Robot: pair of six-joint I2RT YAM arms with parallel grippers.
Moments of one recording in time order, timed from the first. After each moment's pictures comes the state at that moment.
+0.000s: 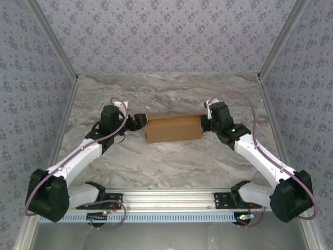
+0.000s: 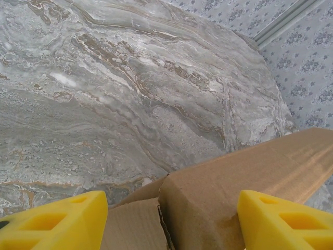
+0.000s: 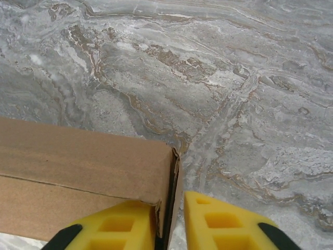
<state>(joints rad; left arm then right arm) -0.40 1.17 0.70 -0.02 0.30 -0.54 0.47 1.16 0.87 -0.40 0.15 0.18</state>
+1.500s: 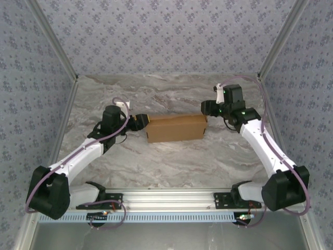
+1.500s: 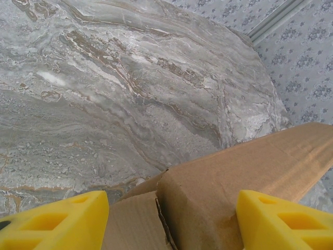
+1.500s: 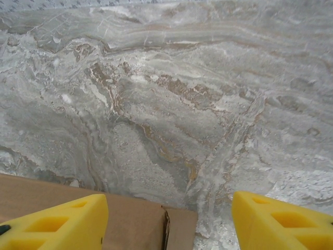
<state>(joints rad) -0.42 1.20 0.70 0.02 0.31 -0.54 0.25 1.29 1.11 -0.53 -0.14 0.18</state>
